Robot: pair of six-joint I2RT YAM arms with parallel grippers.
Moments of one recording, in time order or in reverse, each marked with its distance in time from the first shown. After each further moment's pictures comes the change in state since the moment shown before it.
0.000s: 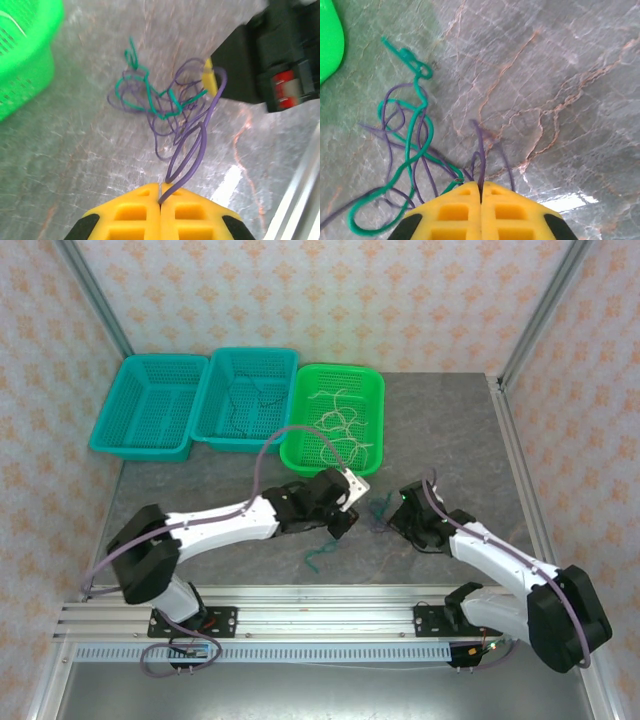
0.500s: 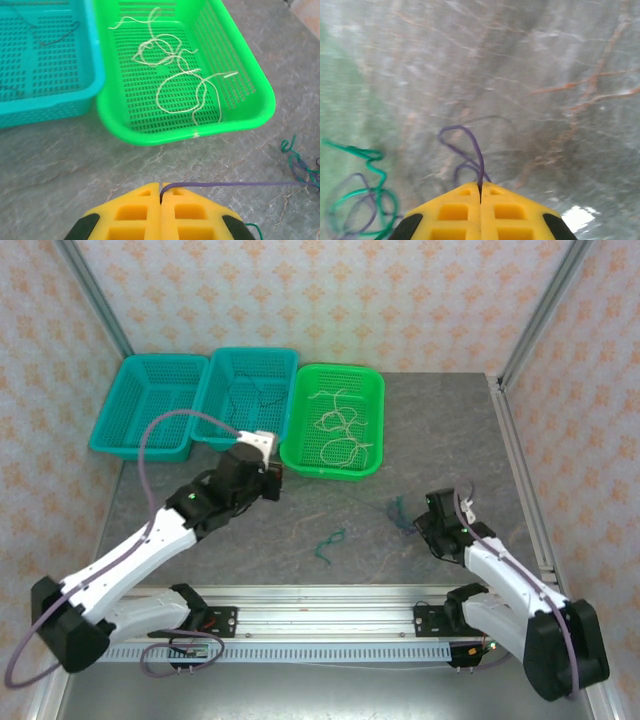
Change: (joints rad) left arm 0.312 -0.484 -0.110 -0.210 -0.257 -0.219; right arm -0.206 -0.171 -0.107 -0.047 0.057 0.133
